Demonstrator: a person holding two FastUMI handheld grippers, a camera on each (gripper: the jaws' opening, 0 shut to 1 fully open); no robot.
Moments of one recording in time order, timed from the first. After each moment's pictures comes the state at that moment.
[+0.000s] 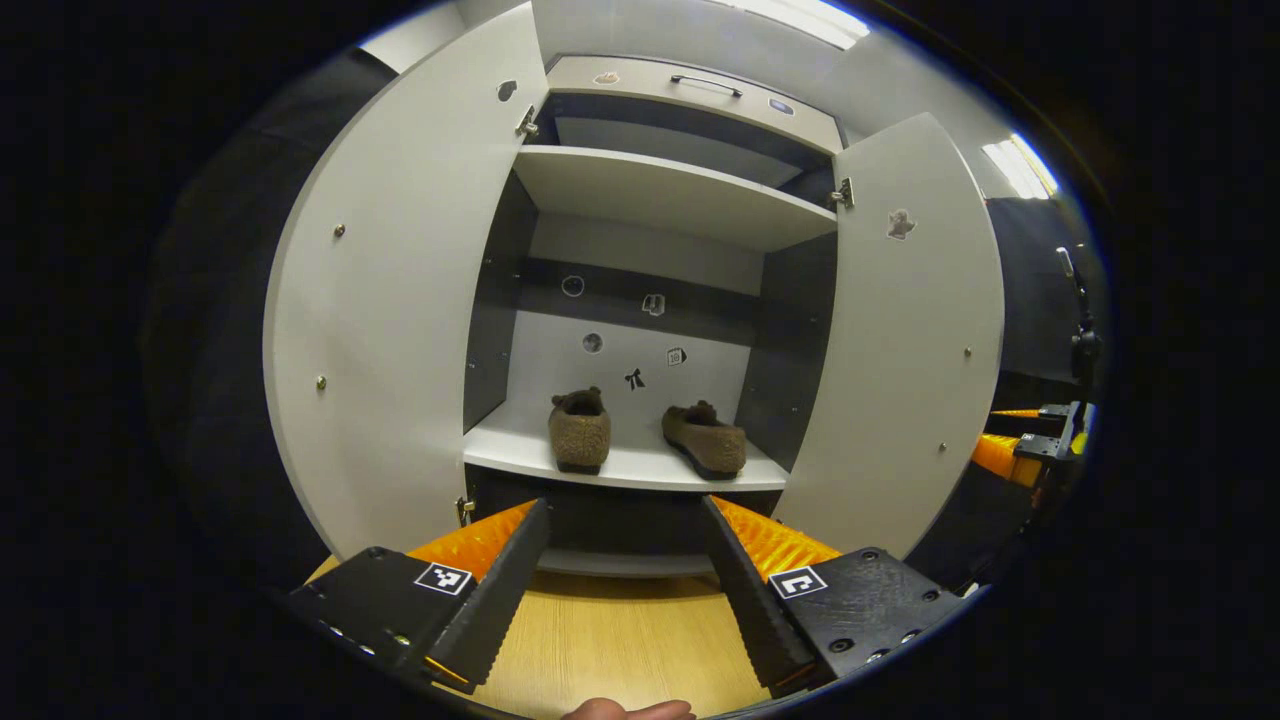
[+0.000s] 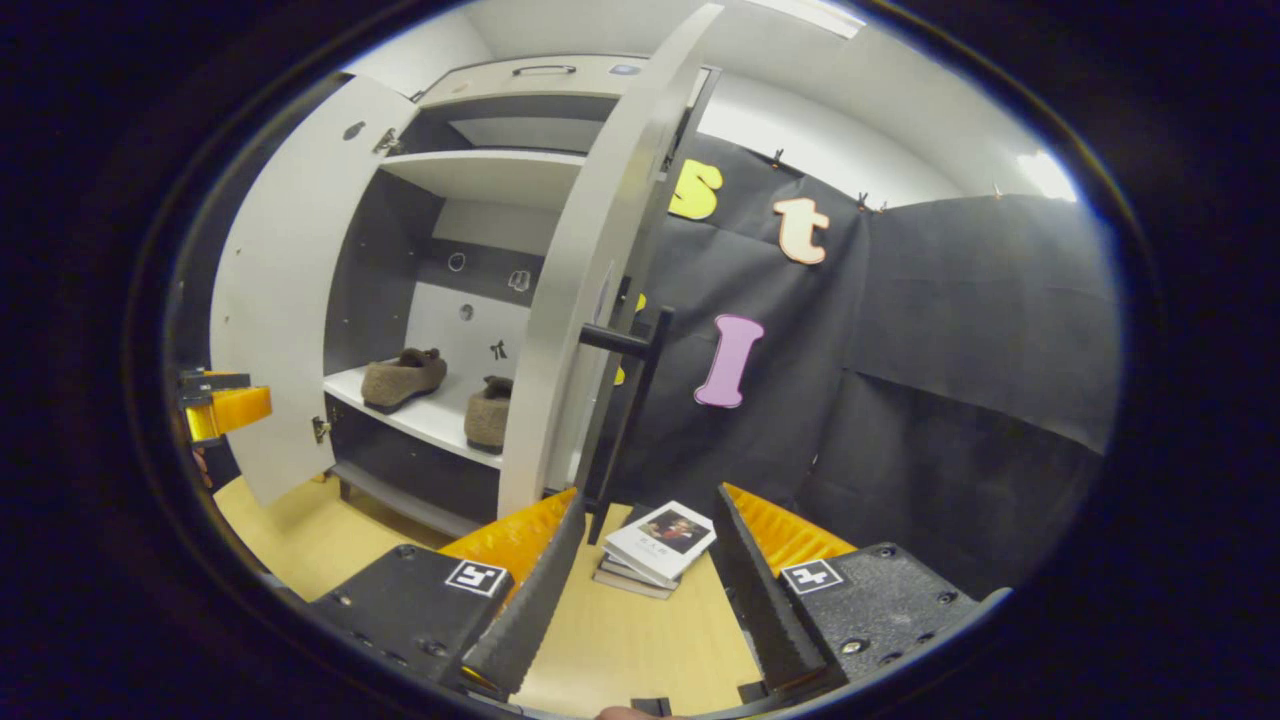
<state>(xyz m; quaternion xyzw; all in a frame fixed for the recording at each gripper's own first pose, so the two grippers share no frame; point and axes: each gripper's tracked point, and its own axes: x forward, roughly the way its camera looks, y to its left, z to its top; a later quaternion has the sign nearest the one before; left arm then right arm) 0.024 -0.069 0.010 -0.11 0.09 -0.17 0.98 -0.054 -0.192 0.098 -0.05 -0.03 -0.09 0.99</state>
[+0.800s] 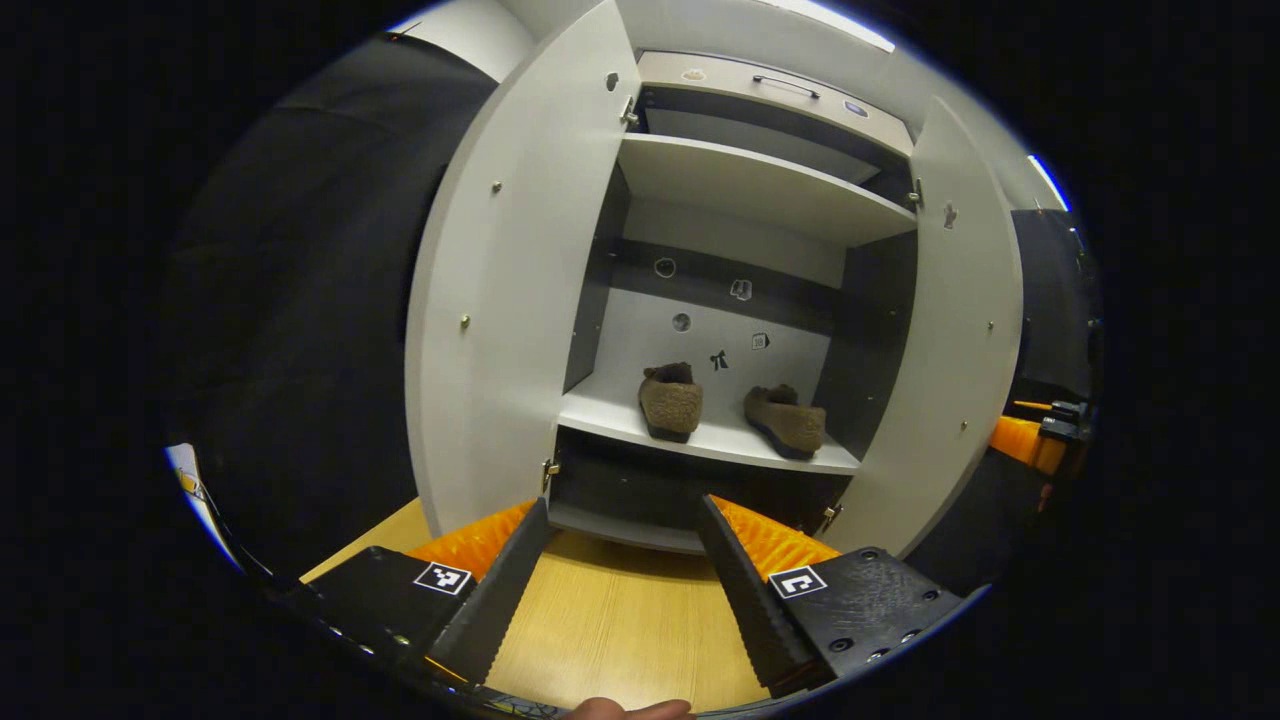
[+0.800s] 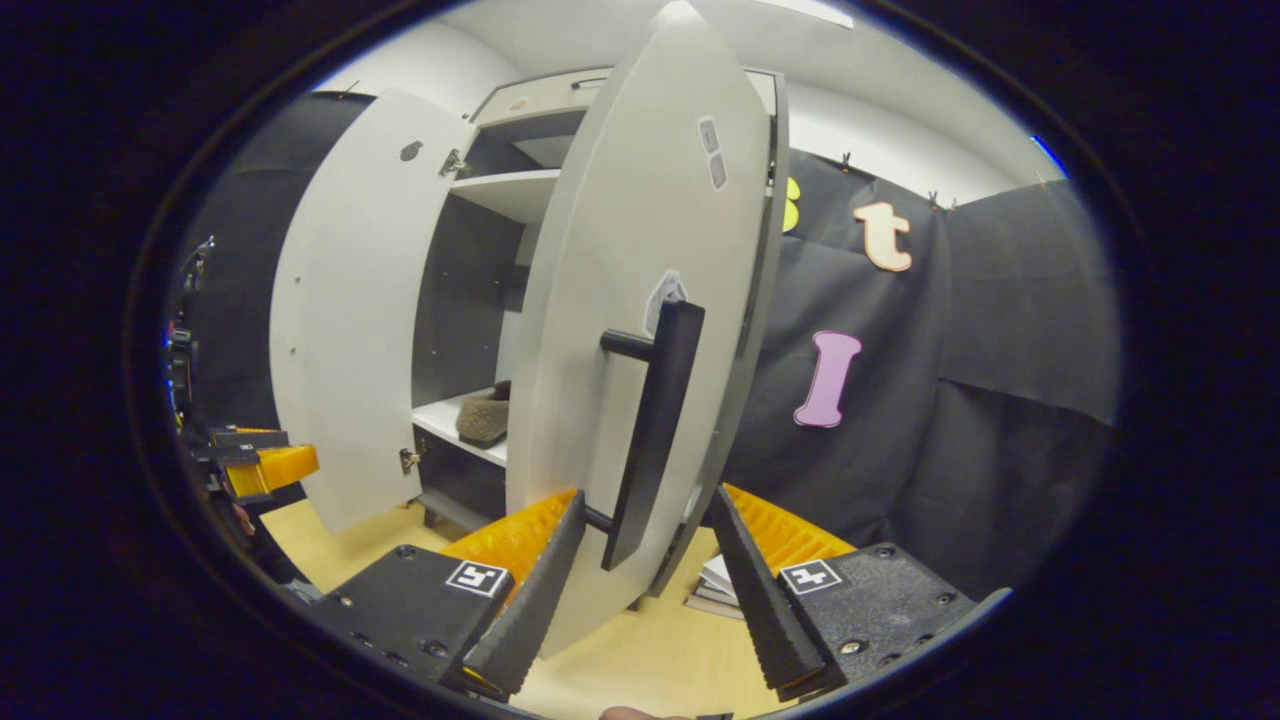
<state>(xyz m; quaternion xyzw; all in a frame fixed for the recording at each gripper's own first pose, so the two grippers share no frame) -0.001 -0.001 -0.024 -0.14 0.12 -0.05 0.98 -0.019 -0.111 0.112 -0.04 -0.05 0.03 1.00</state>
